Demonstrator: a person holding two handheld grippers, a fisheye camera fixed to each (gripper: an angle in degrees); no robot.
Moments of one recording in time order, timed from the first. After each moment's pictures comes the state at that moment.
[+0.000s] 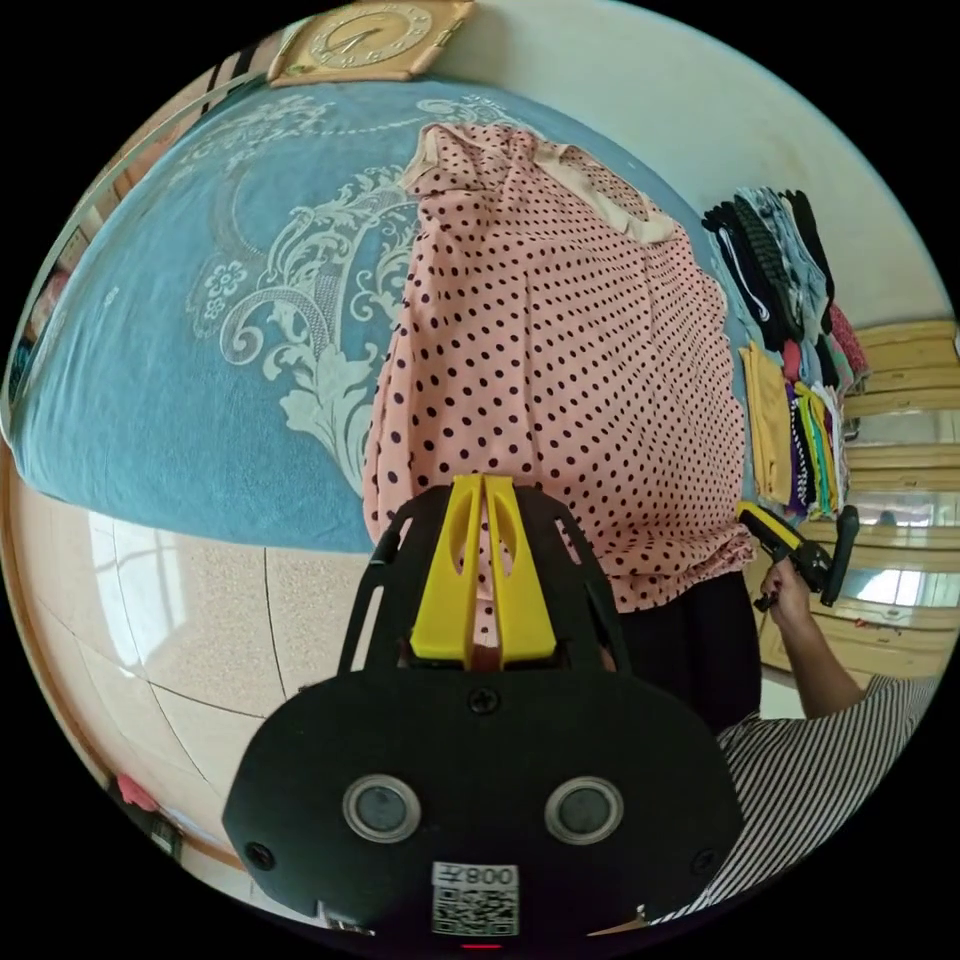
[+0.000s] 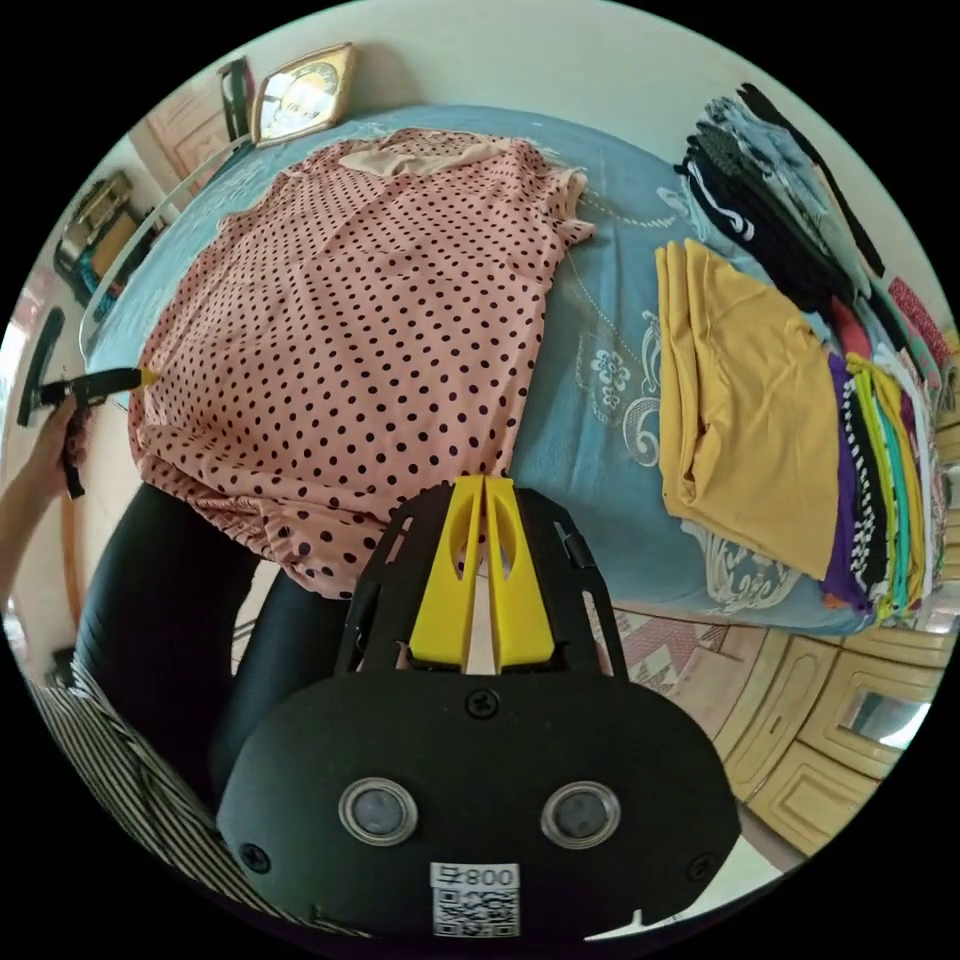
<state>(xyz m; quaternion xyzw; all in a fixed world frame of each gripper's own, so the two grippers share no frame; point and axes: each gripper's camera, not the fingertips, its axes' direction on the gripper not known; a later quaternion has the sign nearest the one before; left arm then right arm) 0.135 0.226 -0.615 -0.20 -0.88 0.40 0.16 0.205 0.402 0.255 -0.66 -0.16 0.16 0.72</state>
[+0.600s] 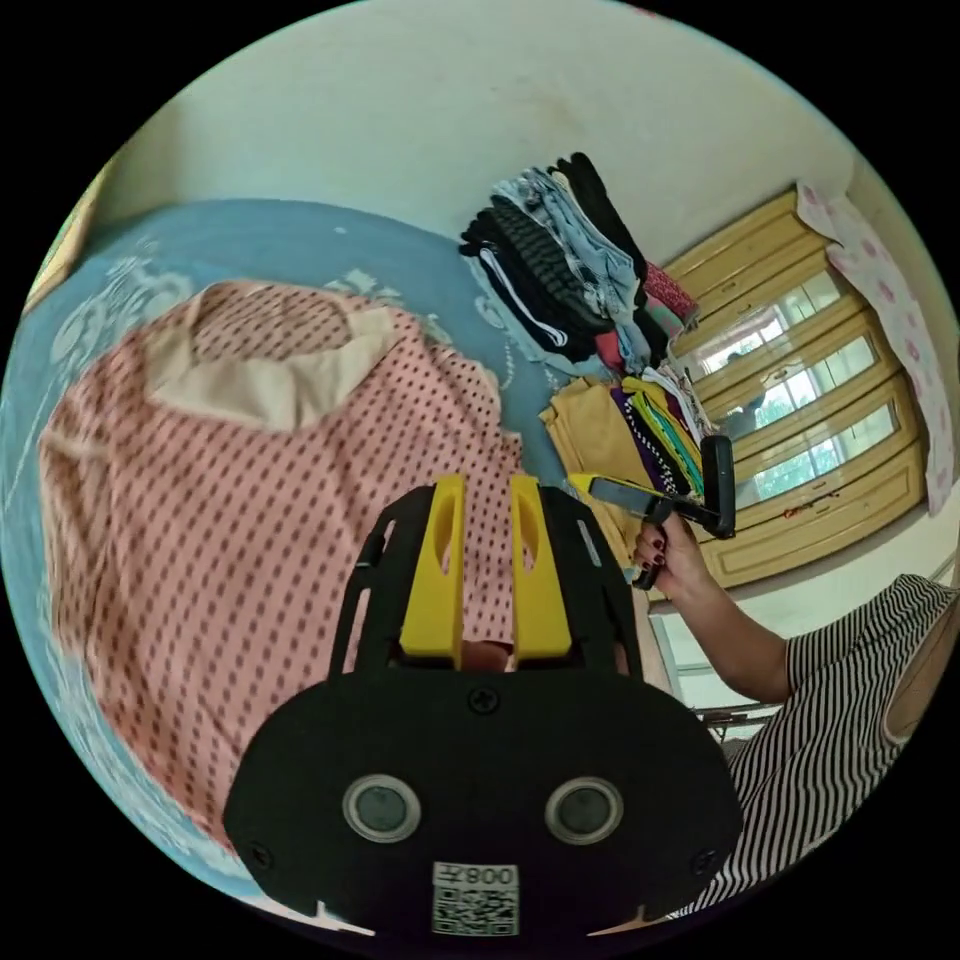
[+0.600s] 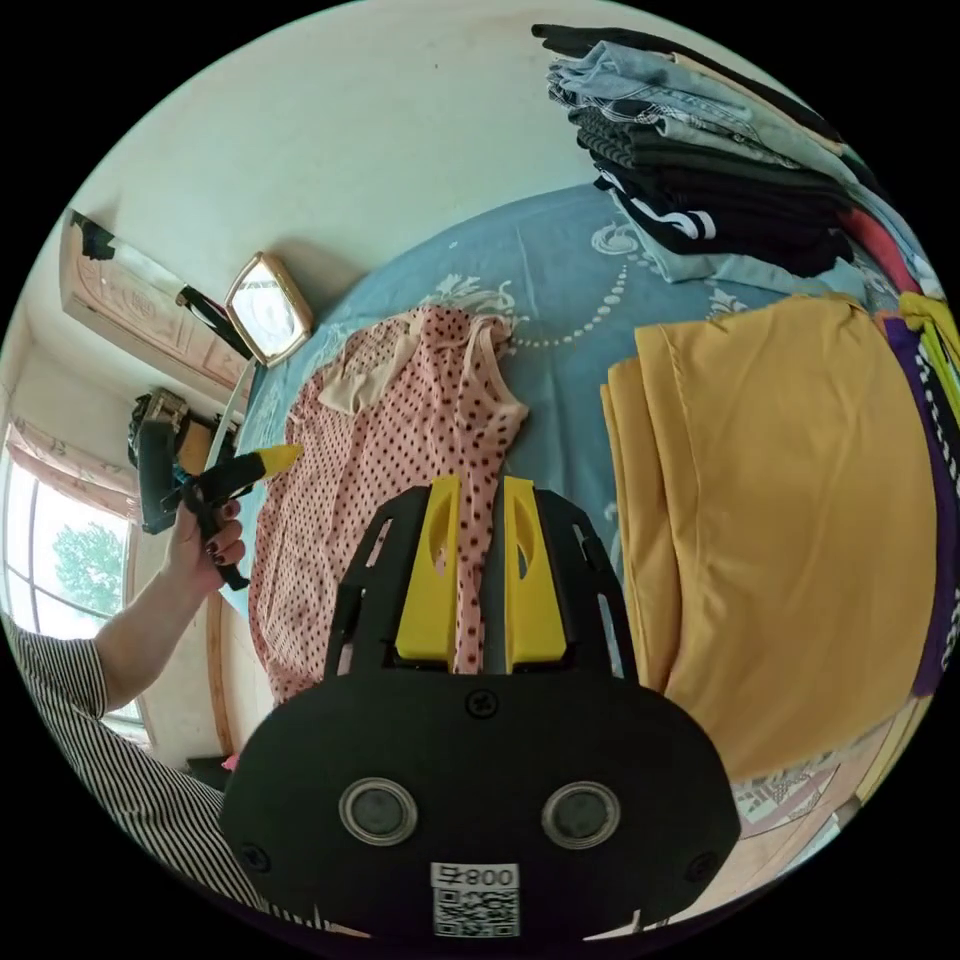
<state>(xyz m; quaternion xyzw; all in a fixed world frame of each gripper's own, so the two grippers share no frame) -0.172 0.150 -0.380 -0.46 -0.74 0.44 0.22 0.325 0.449 0.426 -0.53 -0.20 0.42 0.71</state>
